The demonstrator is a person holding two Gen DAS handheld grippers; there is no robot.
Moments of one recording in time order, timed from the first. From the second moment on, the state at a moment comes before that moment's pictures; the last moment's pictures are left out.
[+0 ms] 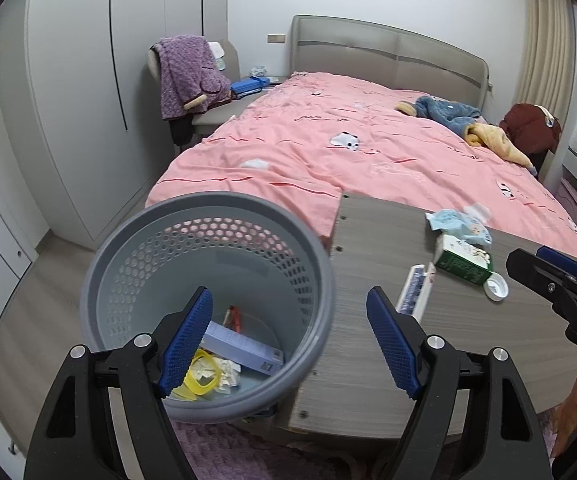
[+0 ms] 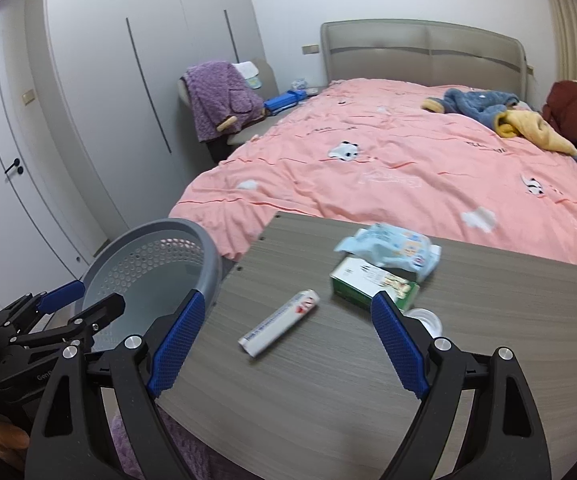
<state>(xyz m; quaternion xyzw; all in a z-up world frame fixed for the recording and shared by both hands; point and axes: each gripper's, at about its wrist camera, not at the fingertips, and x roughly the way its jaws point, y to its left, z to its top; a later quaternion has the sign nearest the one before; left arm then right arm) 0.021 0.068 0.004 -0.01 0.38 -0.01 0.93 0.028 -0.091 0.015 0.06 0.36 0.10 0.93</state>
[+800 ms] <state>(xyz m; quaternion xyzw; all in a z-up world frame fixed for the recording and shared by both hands) 0.054 -0.012 -0.039 0.04 0.43 -0.05 0.90 0.030 -0.171 -0.044 0.09 0.41 0.04 0.90</state>
